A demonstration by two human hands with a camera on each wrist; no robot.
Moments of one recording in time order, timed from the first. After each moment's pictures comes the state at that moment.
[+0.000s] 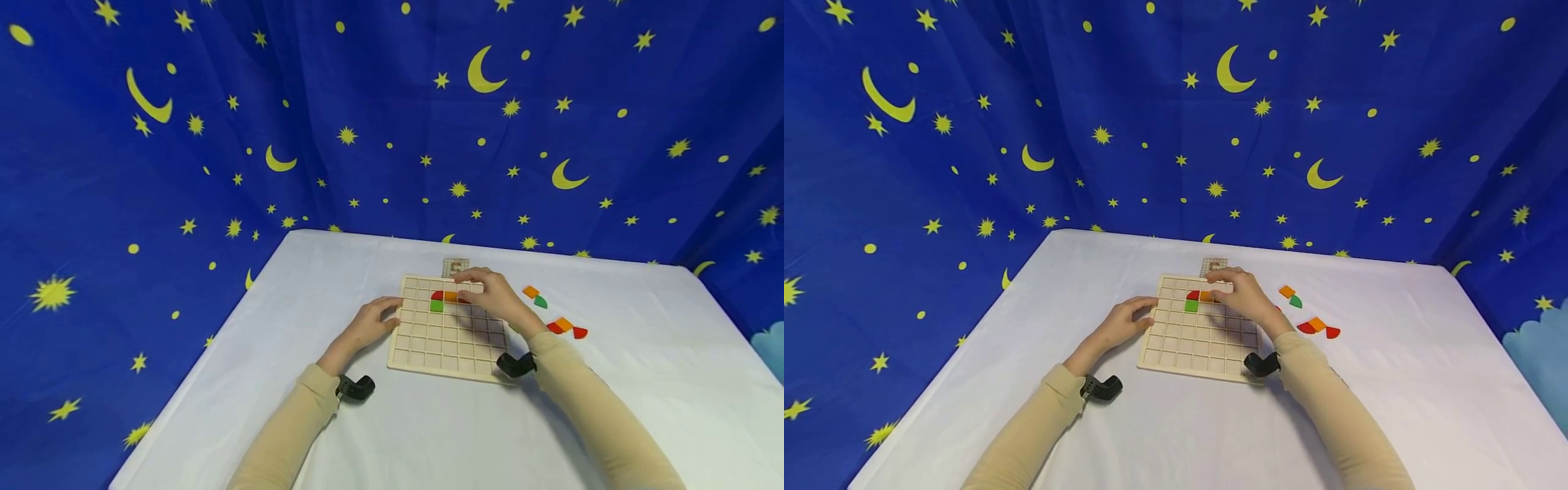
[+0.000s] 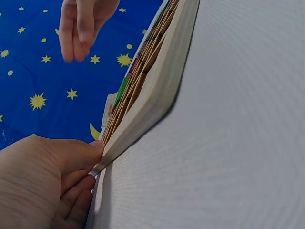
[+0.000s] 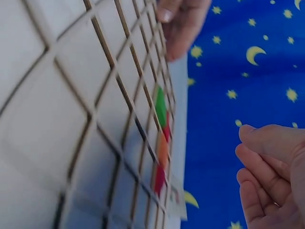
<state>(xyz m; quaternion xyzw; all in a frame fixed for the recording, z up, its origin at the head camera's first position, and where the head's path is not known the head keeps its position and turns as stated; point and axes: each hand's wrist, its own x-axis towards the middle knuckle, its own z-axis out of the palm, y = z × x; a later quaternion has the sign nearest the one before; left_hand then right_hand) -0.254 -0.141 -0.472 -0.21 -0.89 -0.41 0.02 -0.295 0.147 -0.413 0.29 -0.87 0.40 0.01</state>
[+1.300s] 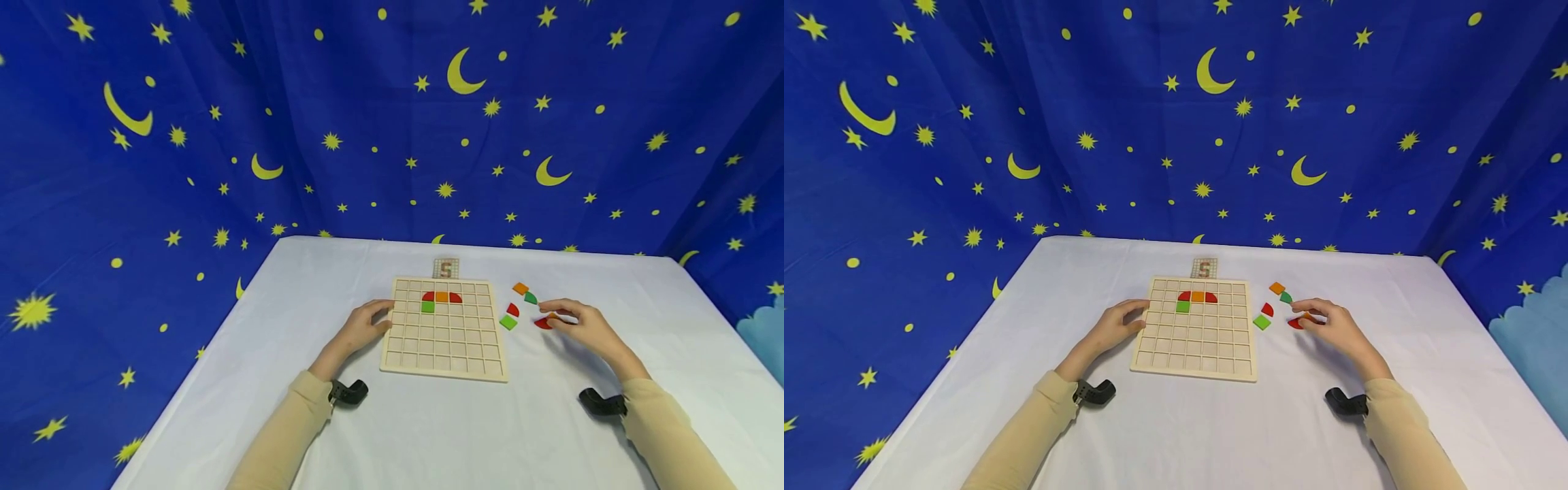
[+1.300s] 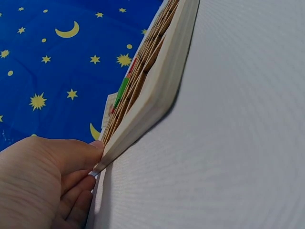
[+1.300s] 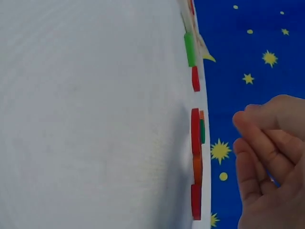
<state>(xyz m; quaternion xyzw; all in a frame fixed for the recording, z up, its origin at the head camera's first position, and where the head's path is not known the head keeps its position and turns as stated) -0.254 -0.140 -0.473 -0.21 -0.88 -0.42 0.02 -0.244 0.310 -0.444 0.17 -0.90 0.39 0.01</state>
